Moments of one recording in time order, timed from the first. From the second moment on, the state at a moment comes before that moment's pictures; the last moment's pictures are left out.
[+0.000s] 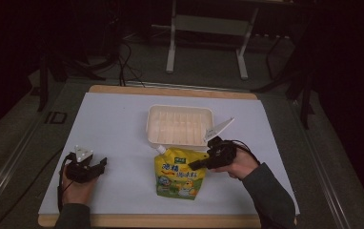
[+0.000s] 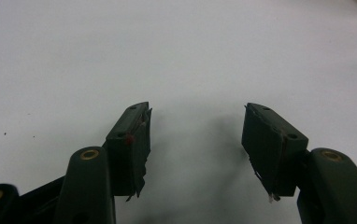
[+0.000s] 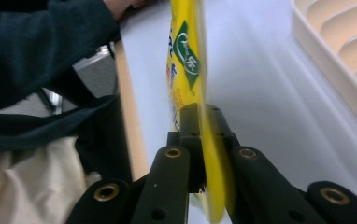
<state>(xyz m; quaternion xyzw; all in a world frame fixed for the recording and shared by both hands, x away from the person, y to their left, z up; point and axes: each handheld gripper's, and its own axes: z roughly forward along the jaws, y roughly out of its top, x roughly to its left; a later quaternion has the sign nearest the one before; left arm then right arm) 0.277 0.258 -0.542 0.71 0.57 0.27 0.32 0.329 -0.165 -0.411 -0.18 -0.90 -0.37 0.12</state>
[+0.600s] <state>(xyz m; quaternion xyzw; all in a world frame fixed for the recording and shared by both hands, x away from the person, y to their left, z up) 0.277 0.258 -0.542 0.71 0.56 0.27 0.32 0.324 -0.171 -0.420 -0.19 -0.86 -0.43 0.21</state>
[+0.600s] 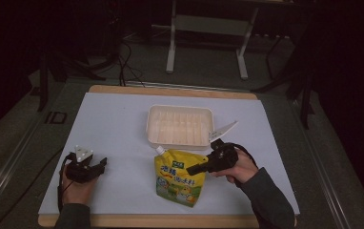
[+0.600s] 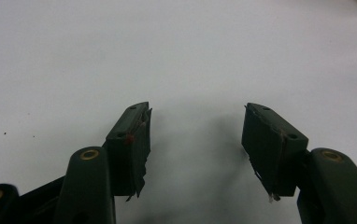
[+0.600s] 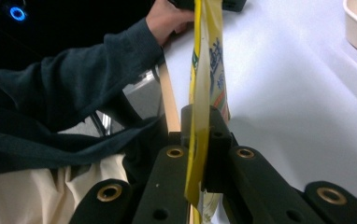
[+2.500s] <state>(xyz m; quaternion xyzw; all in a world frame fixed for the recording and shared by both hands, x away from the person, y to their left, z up) 0.276 0.259 -0.542 0.71 0.57 0.27 0.32 0.335 -0.133 -0.401 -0.25 -0.75 -0.59 0.17</state>
